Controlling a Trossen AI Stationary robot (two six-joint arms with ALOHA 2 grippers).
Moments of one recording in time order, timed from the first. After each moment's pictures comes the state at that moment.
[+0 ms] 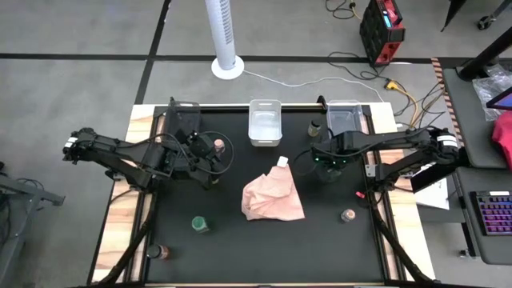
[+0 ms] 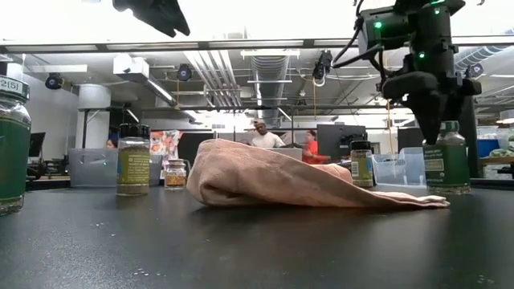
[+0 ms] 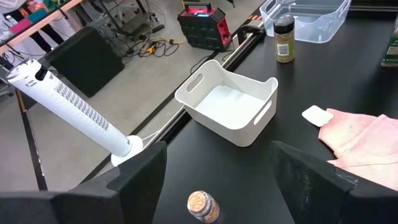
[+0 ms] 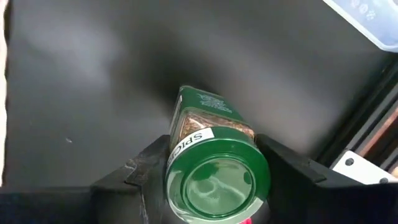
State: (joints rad) left arm -0.24 1.24 1.21 -0.89 -0.95 -0.48; right arm -0.14 1.36 0.93 -1.20 0.07 0.88
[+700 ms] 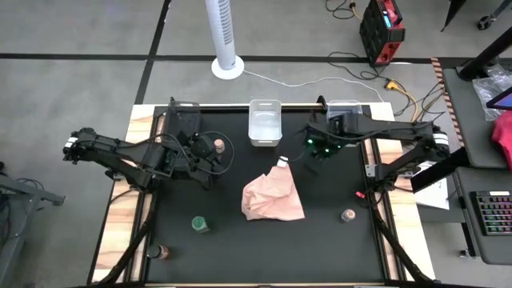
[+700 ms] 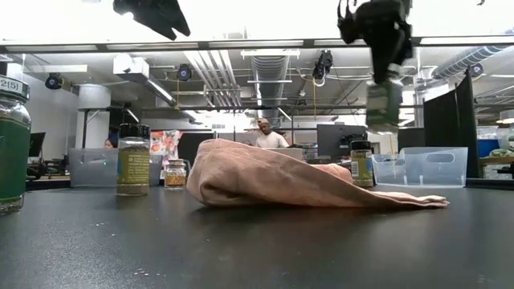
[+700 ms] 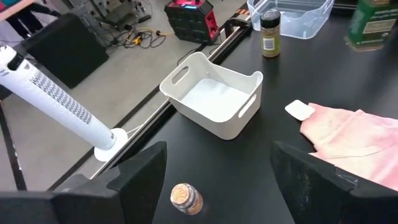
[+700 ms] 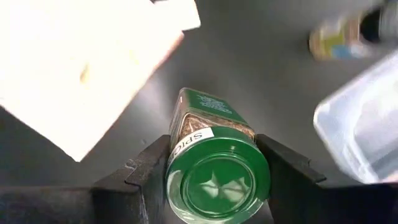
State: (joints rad) left arm -0.24 1.24 1.21 -0.89 -0.88 -0.52; right arm -0.14 1.47 1.40 -1.31 0.08 0.43
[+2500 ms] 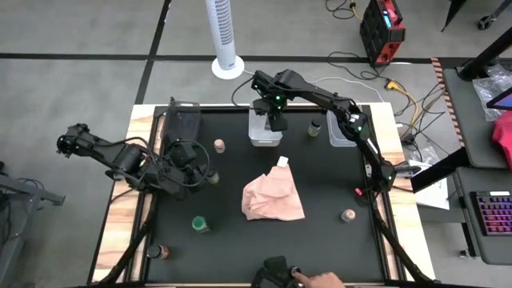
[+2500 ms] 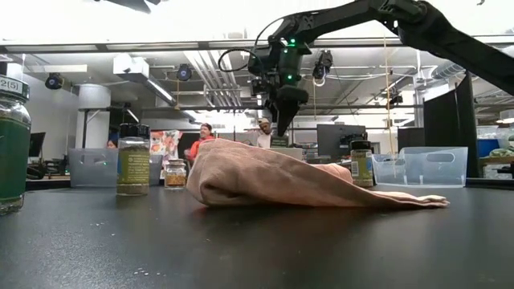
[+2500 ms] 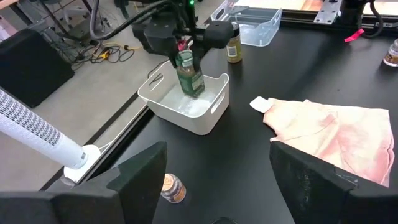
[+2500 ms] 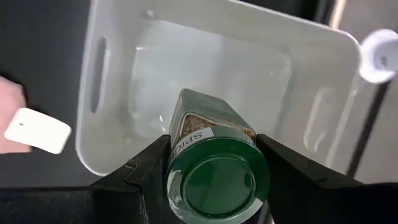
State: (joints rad) left arm -0.42 1.09 1.21 -1.01 -0.88 -0.57; right arm -0.53 2.33 2.35 -1.35 -0.07 -0.75
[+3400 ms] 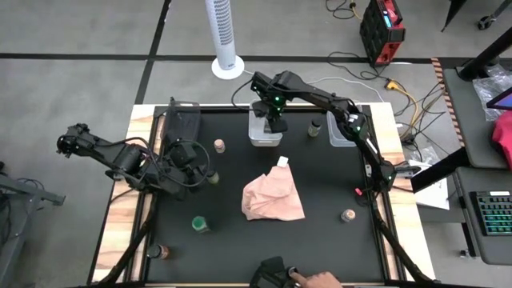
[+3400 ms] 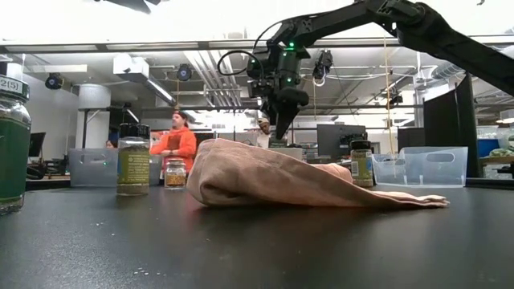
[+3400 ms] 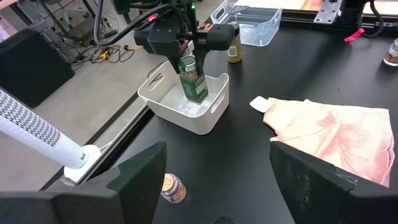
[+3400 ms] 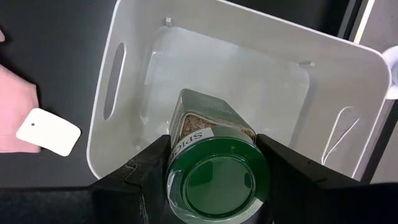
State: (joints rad) left arm -0.42 1.09 1.21 -1.01 -0.88 -0.57; right arm -0.53 2.34 2.33 -1.34 -0.10 -0.78
